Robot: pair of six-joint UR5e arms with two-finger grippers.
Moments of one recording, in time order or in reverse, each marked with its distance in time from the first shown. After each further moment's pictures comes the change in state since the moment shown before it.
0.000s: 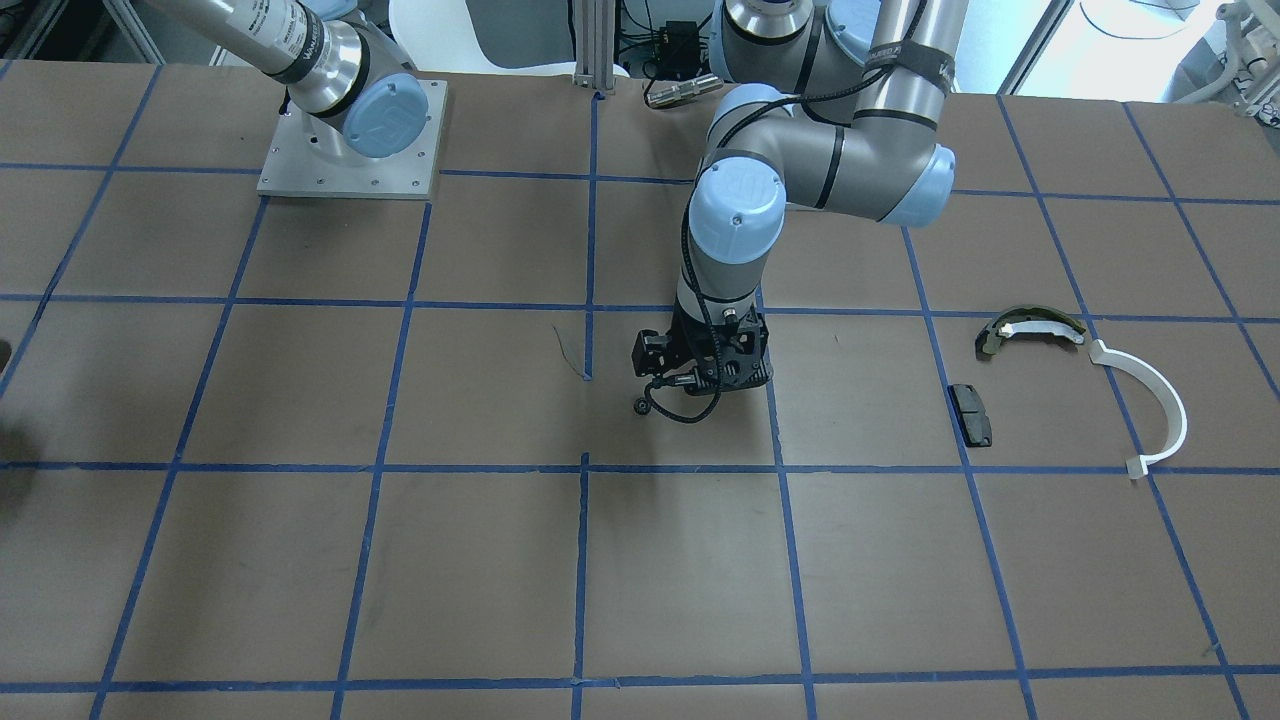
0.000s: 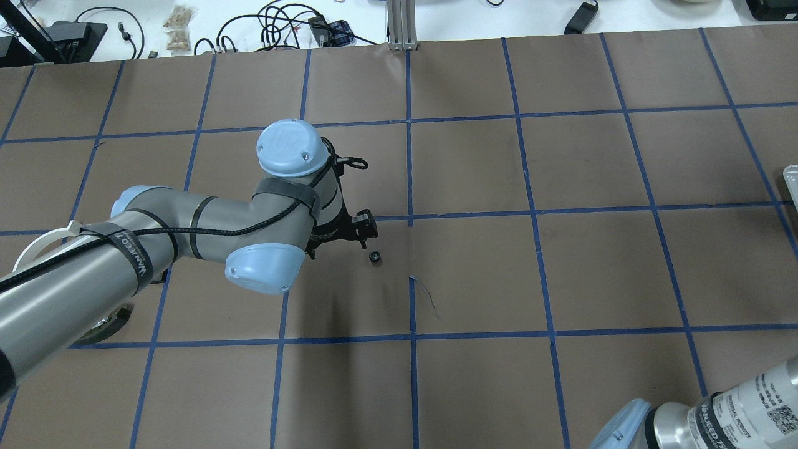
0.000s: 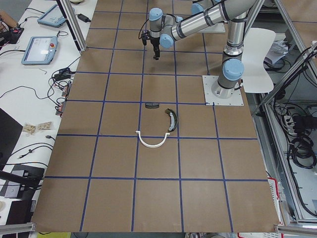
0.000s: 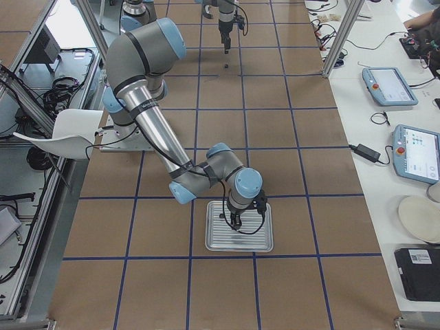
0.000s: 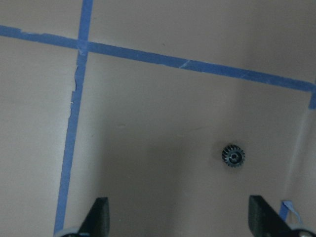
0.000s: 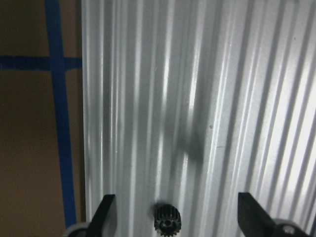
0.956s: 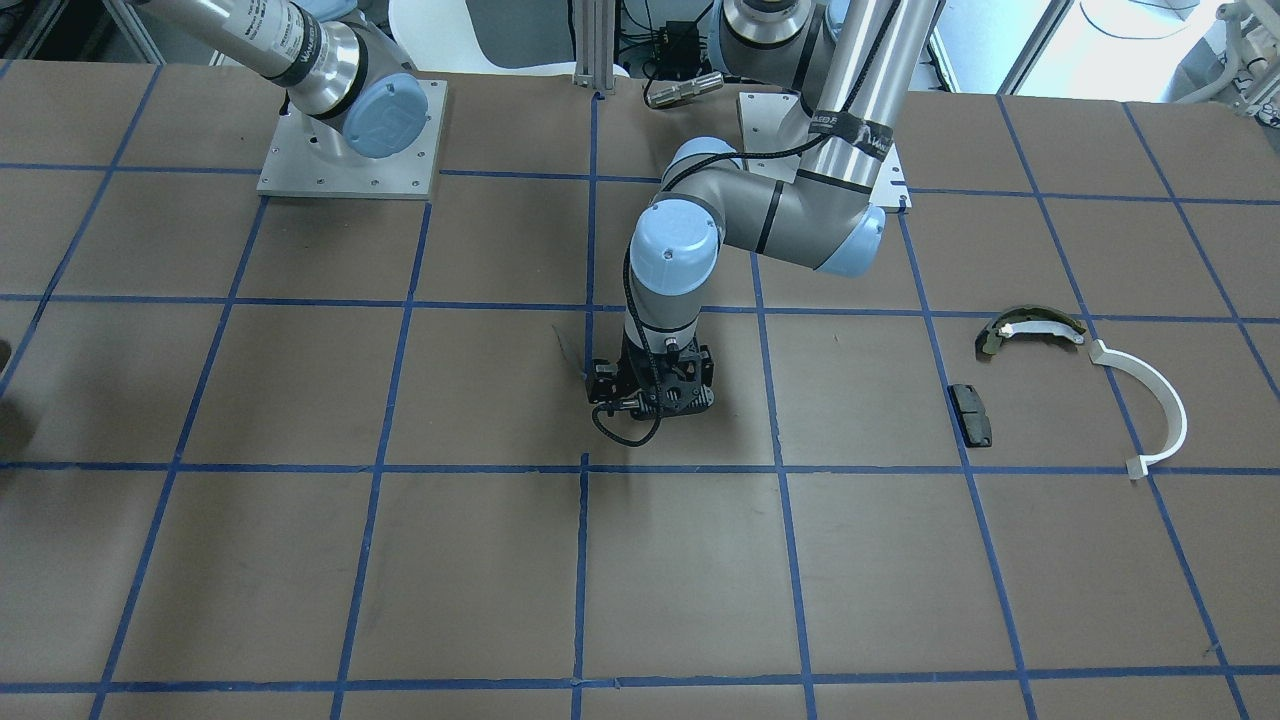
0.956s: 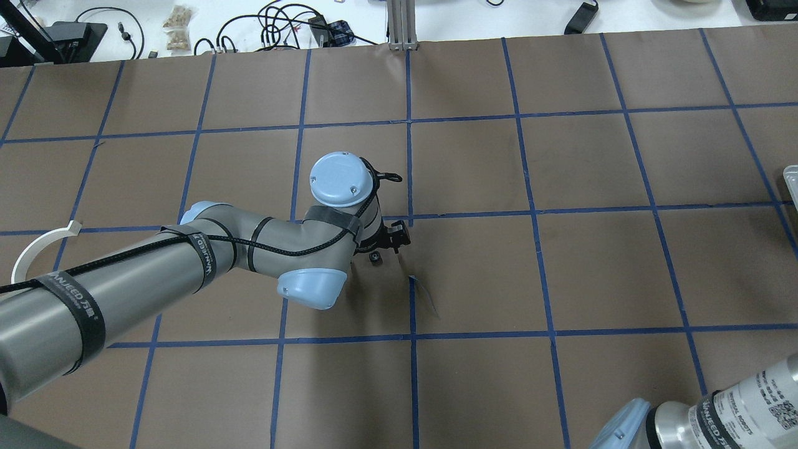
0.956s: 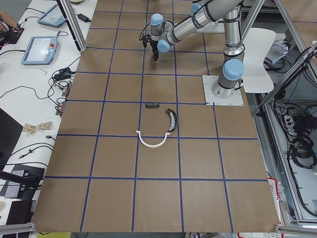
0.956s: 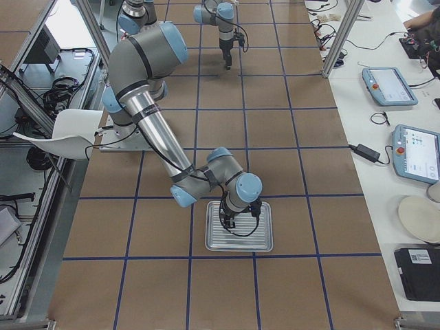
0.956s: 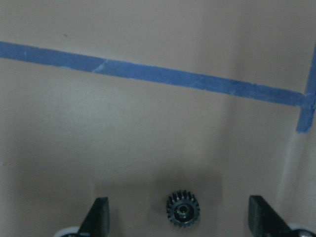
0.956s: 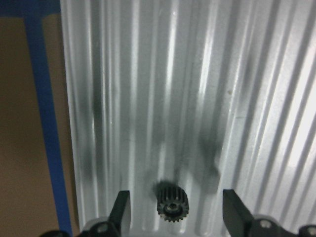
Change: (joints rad) left arm -0.081 -0.123 -0.002 0.190 -0.008 -0.079; right arm 0.000 0.021 0.006 0.042 -0.078 0.003
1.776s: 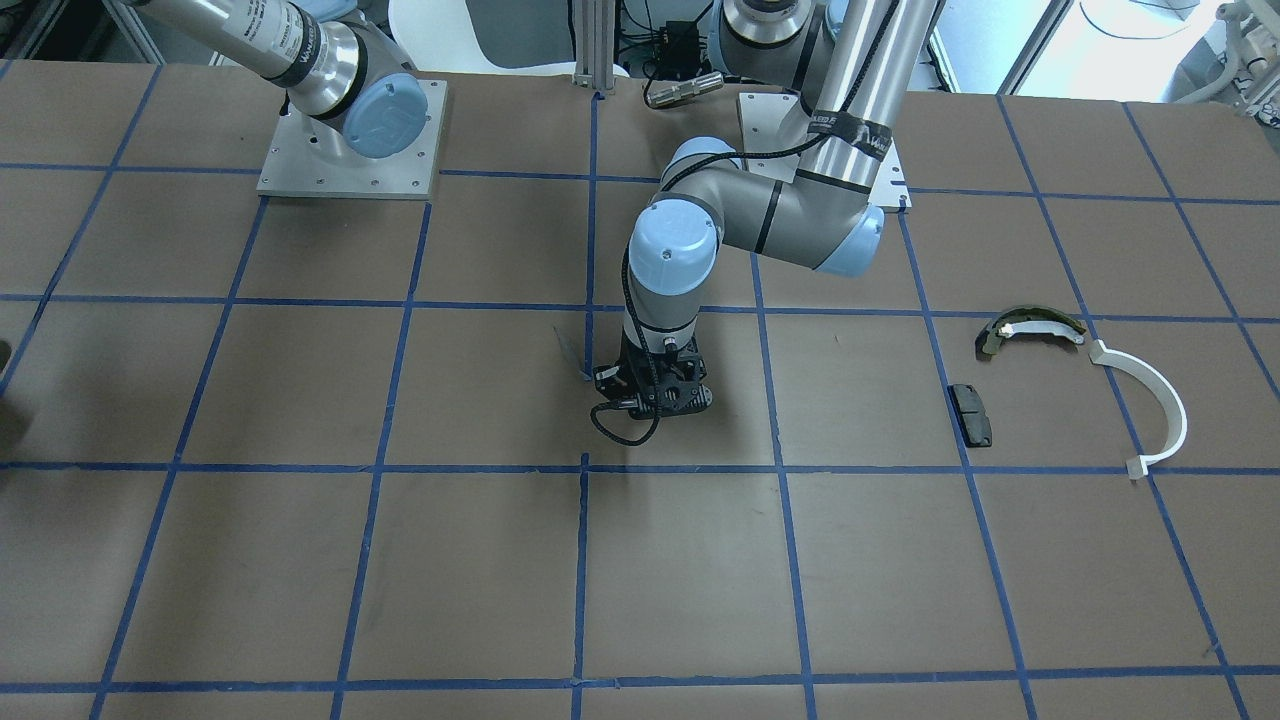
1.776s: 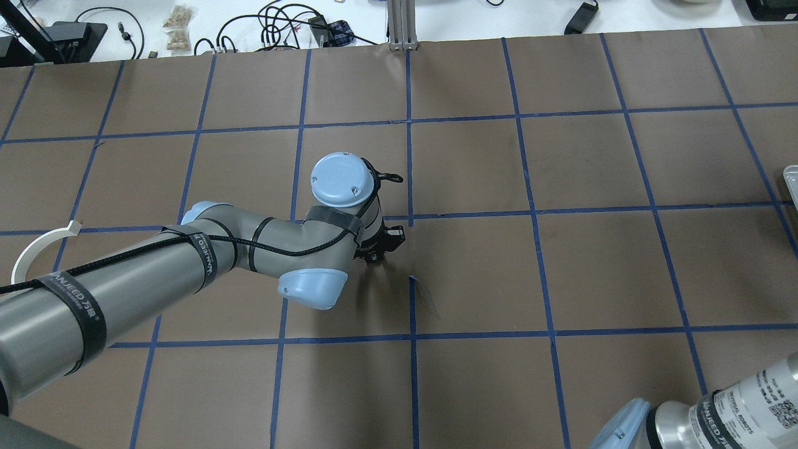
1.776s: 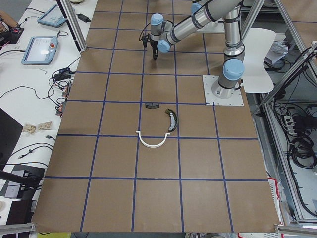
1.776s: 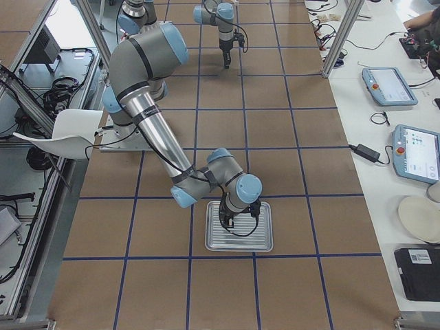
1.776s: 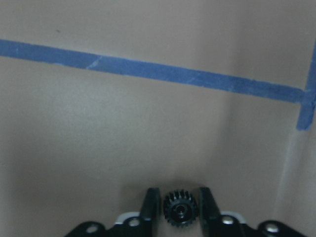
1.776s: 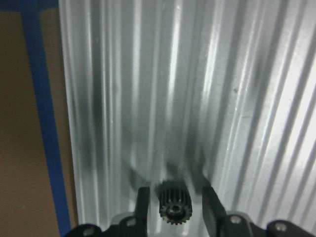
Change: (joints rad) left arm -0.001 0.002 0.002 -0.007 0.001 0.003; right arm 0.000 0.008 0.002 0.003 -0.003 0.000
